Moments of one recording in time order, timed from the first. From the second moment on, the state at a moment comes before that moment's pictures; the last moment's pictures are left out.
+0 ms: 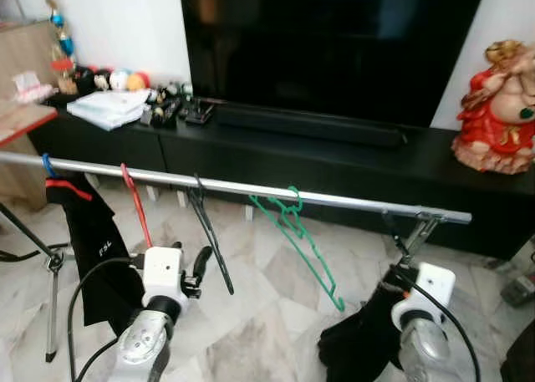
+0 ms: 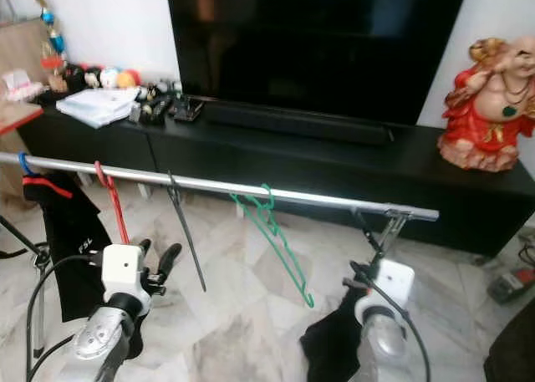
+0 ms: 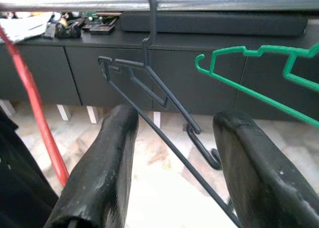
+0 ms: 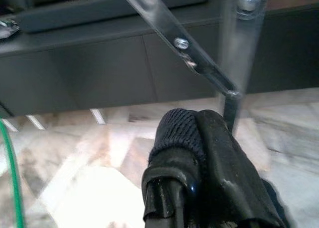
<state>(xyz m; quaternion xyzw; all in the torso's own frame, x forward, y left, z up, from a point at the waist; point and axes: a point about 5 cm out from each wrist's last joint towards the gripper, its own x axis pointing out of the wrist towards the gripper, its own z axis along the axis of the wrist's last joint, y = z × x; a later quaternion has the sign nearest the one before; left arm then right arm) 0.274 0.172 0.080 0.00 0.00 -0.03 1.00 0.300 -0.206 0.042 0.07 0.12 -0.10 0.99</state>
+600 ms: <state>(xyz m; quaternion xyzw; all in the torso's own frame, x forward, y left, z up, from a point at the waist) 0.273 0.171 0.081 -0.01 0.00 -0.03 1.00 0.298 -0.209 0.040 0.07 0.12 -0.09 0.99</state>
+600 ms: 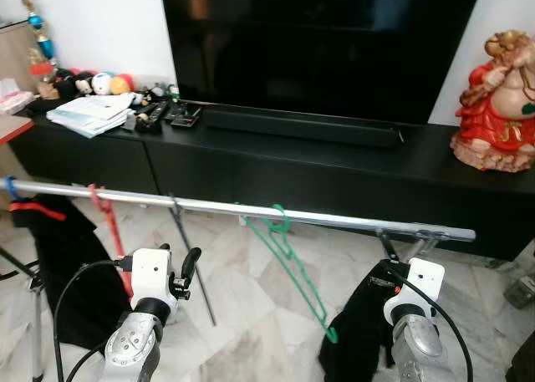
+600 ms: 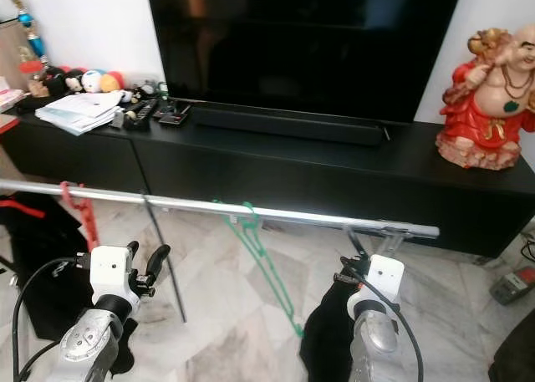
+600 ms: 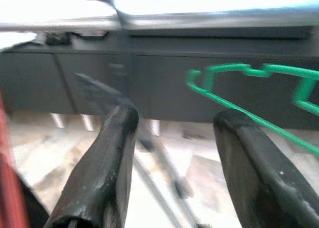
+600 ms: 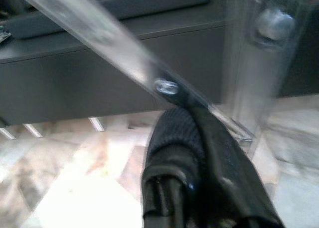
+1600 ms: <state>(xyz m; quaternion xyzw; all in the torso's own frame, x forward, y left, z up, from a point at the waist) 0.278 0.168 0.074 -0.10 0.07 -0.05 0.99 0.284 -0.223 0.021 0.04 0.16 -0.11 0.98</state>
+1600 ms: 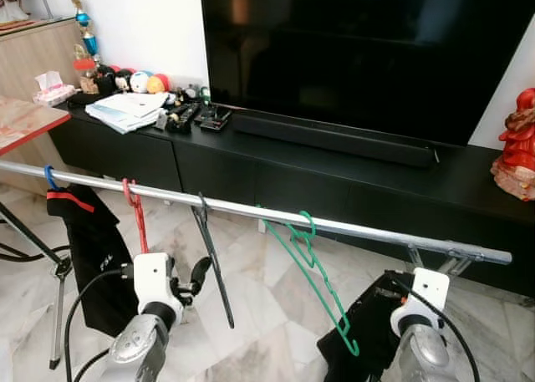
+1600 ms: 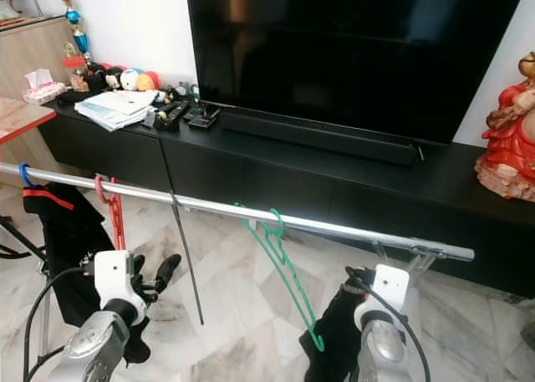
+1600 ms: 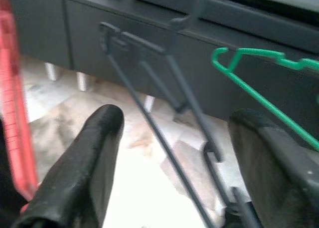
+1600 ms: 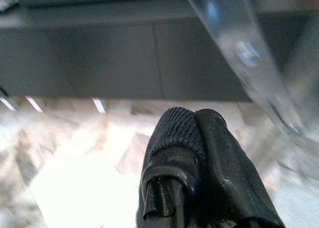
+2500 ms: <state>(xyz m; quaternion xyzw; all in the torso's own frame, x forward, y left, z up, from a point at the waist) 0.331 0.138 0.093 -0.04 0.14 0.01 0.99 0.218 -0.230 -0.051 -0.05 0.38 -0.01 0.92</state>
